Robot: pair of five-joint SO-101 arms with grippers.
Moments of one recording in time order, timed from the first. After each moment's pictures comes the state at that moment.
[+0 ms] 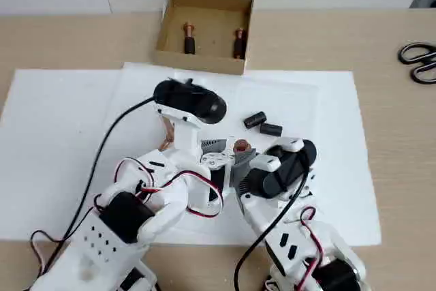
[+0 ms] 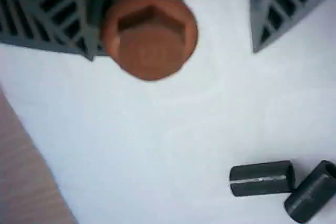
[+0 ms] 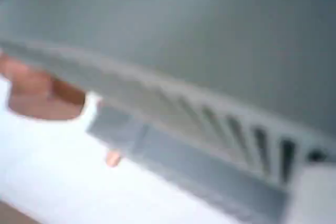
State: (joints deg) left arm 35.7 -52.4 41.1 61.2 27.5; right arm -31.3 -103.5 70.5 61.8 -2.5
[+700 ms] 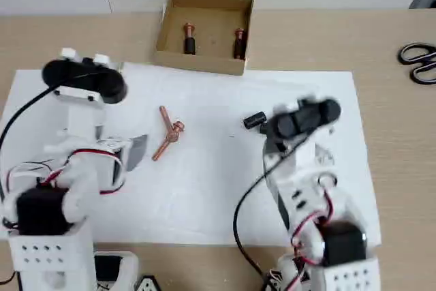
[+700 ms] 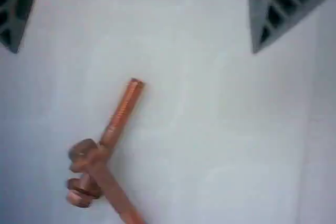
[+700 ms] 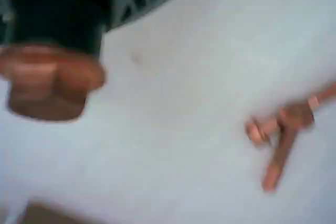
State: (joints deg) left arm -7.3 -52.5 24.3 89.7 -6.3; right arm -14.6 -69.5 49.1 59.3 1.2
